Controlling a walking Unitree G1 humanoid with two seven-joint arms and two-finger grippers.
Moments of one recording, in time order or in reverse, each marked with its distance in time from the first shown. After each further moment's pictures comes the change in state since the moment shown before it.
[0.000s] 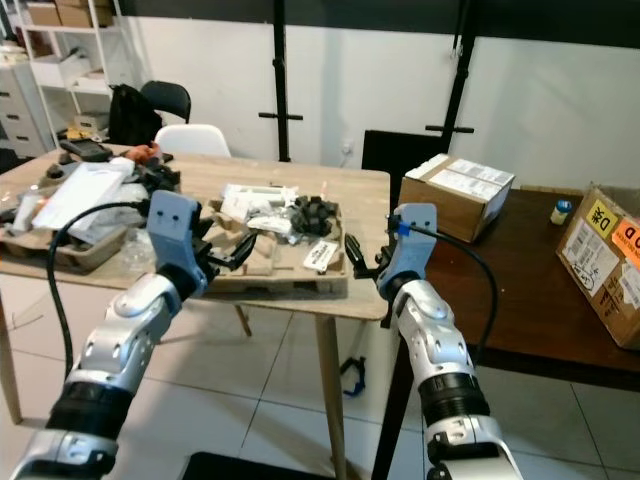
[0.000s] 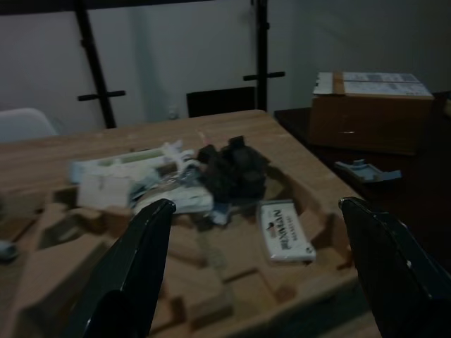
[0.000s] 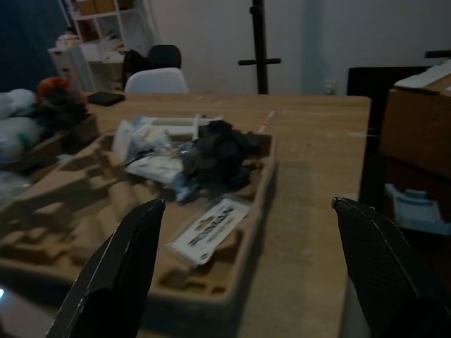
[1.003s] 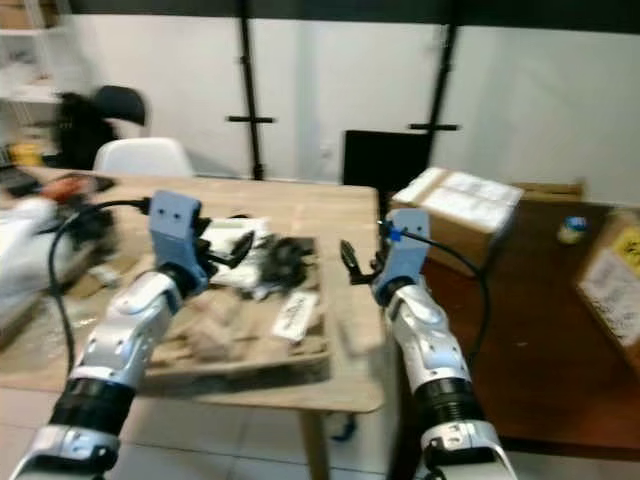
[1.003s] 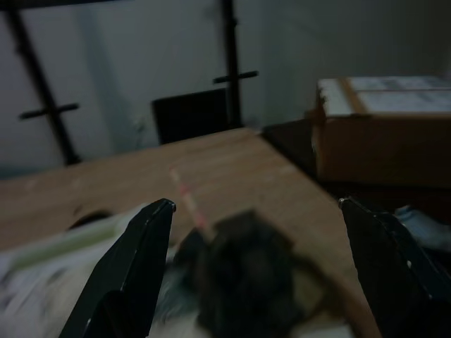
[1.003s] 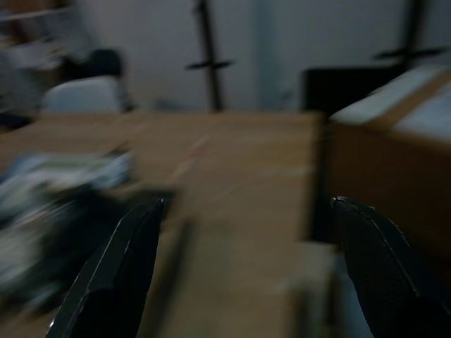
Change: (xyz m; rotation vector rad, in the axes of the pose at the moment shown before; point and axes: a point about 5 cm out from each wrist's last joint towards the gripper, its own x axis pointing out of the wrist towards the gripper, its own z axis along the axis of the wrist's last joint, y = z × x) left arm 0.004 -0.005 -0.003 0.022 0.026 -0.029; right arm -0.005 -0.008 -0.004 -0.018 0.012 -0.042
